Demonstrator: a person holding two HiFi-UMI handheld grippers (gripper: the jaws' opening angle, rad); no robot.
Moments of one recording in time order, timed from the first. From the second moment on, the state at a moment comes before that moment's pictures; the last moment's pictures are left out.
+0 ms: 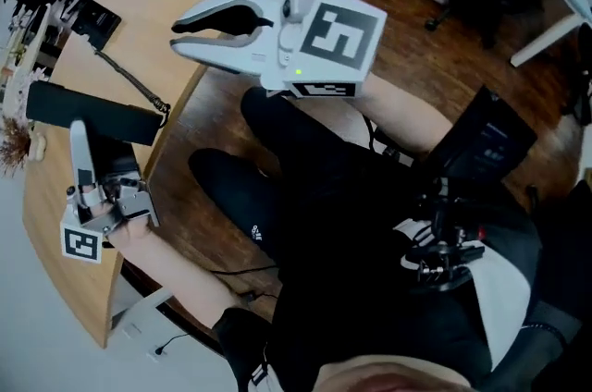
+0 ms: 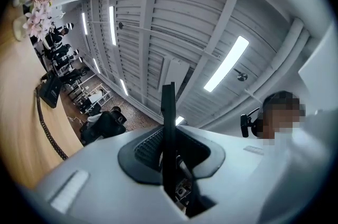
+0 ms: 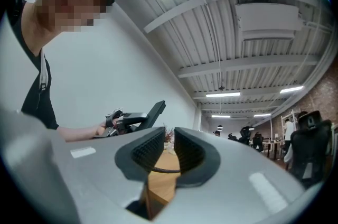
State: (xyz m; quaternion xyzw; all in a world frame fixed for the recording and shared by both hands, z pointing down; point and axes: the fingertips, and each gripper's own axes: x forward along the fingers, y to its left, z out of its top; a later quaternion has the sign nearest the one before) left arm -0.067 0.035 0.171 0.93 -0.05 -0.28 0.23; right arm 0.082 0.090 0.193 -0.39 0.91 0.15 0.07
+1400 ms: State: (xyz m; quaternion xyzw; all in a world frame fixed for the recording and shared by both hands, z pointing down) left arm -0.072 0.144 0.168 0.93 -0.05 -0.27 0.23; right arm 0.073 0.201 0.181 -0.39 0.90 0.15 0.07
